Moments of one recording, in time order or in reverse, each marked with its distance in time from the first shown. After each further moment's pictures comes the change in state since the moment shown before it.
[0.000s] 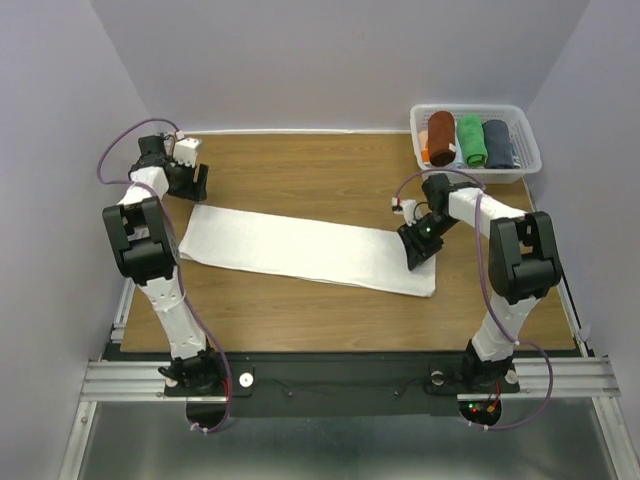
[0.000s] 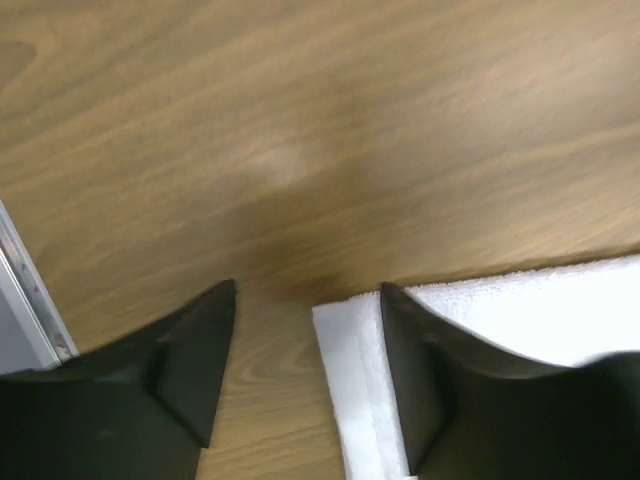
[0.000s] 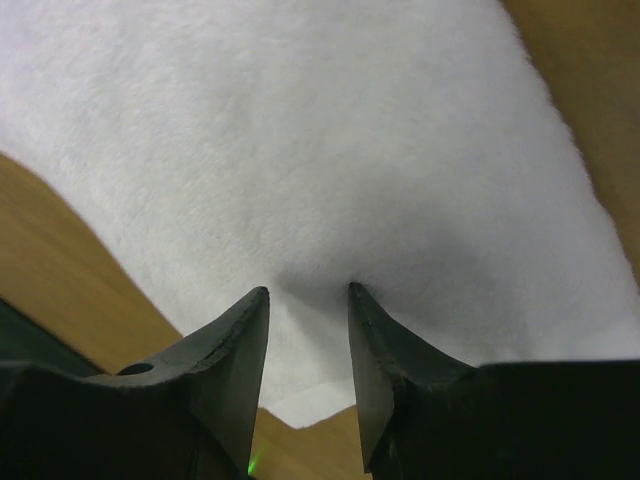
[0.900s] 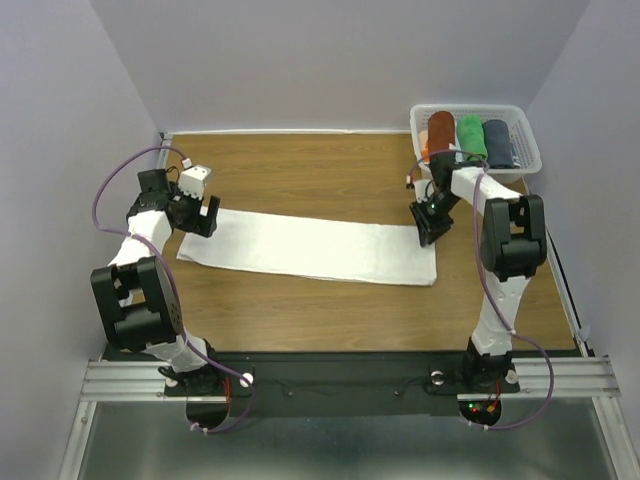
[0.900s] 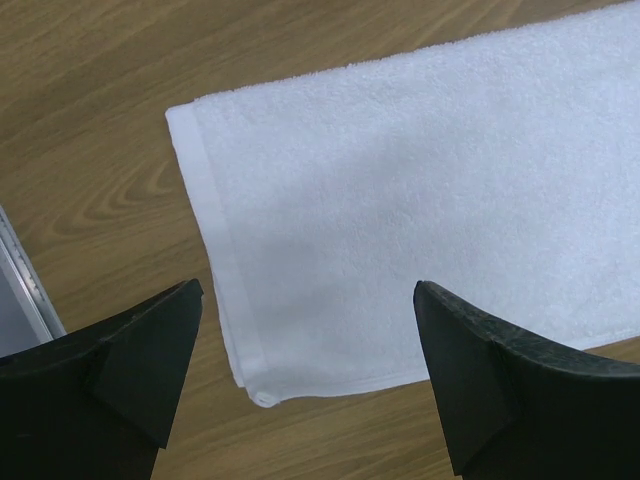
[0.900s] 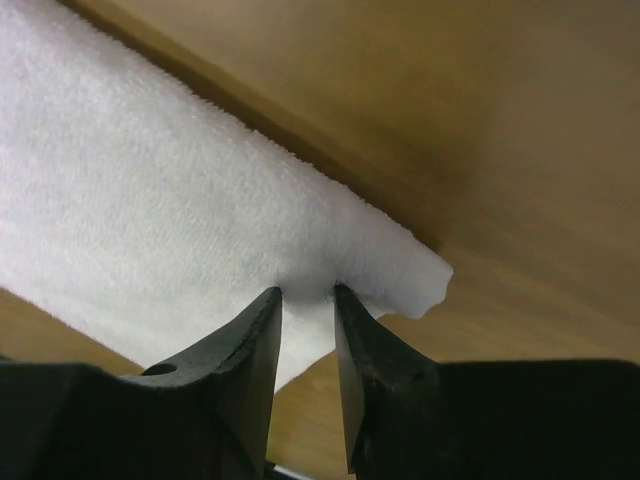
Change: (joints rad) left arm -0.039 -0.570 -0.551 0.062 0.026 0.041; right arm -0.062 0.135 0.188 -0.122 0.184 0.112
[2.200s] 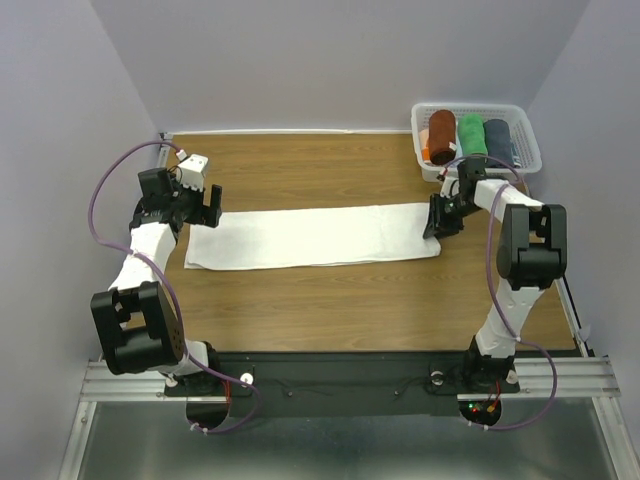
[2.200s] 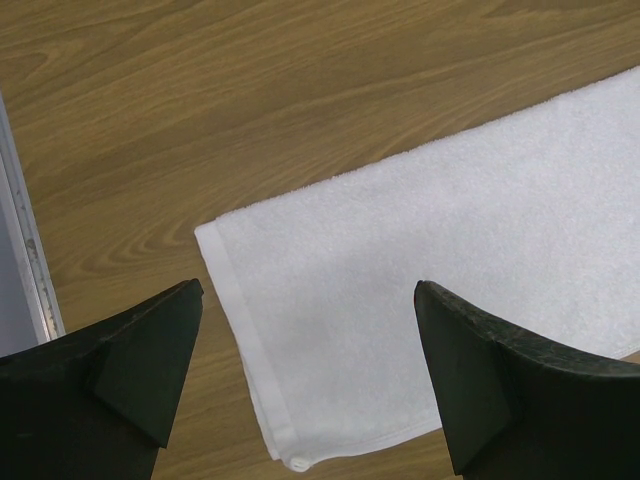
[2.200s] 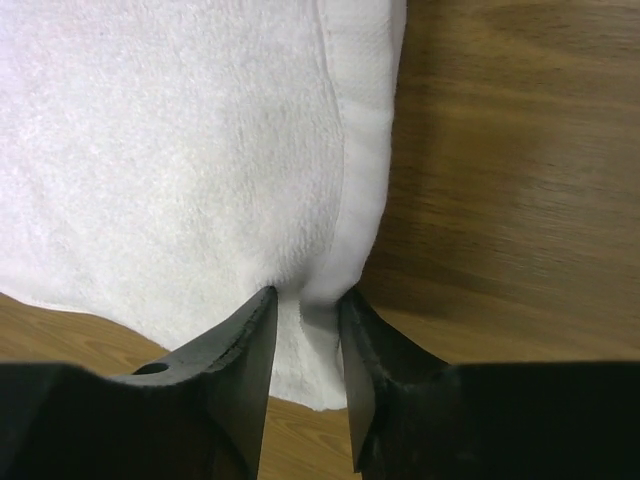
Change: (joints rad) left arm -0.045 -0.142 -0.089 0.176 -0.004 -0.174; right arm -0.140 -0.060 -0.105 0.266 -0.170 0.311
